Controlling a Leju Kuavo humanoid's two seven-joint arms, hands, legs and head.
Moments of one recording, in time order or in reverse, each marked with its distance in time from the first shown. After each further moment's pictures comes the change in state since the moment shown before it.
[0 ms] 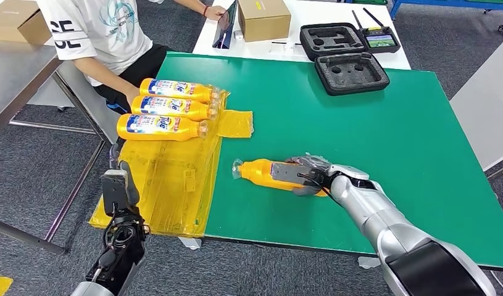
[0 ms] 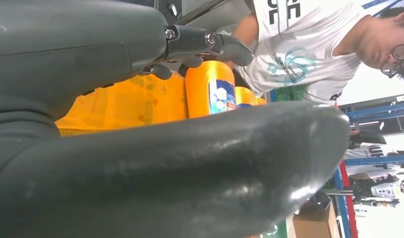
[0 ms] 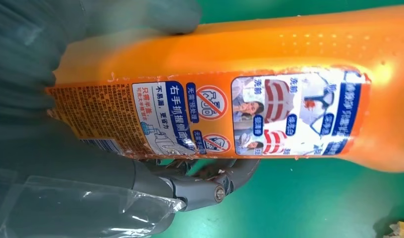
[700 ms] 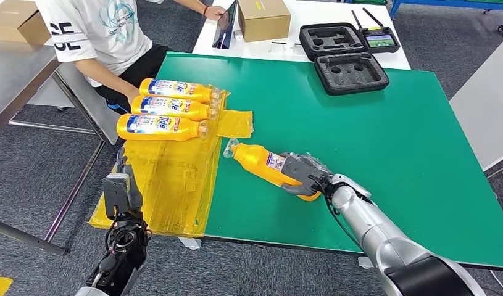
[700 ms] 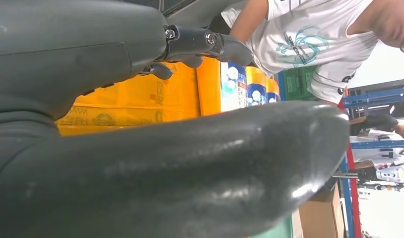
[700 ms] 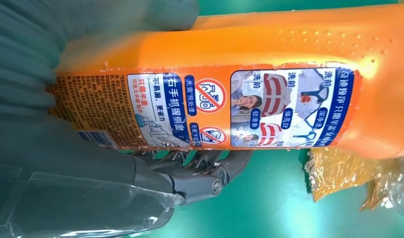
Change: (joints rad) left arm 0.027 0.000 -0.021 -0.020 0.036 -0.055 0.021; right arm 0.090 0.008 -0.130 -0.029 -0.249 -0.150 -0.238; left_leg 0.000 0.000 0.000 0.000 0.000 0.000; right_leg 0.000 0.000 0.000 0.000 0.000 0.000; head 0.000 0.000
